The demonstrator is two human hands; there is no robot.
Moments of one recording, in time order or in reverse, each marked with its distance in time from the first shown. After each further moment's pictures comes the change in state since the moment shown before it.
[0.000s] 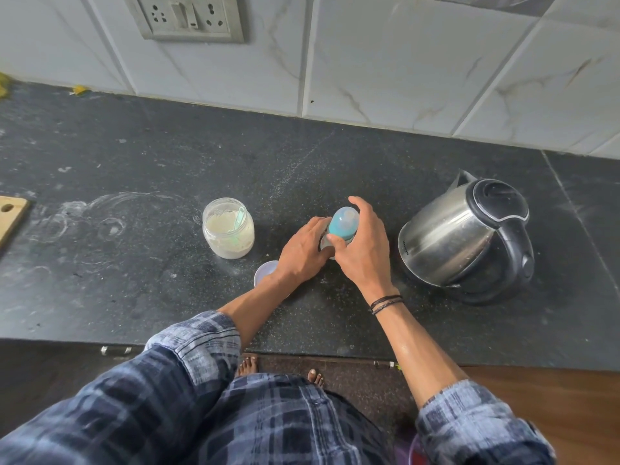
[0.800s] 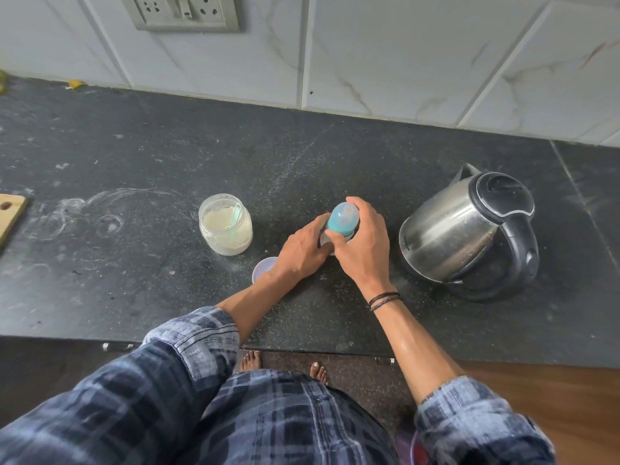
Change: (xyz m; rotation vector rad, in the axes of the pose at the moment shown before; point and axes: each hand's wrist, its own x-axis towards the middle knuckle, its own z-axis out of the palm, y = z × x) left_hand 0.000 -0.001 0.004 -0.028 -0.032 -0.082; right_hand 0.001 0.008 0.007 0.066 0.059 0.014
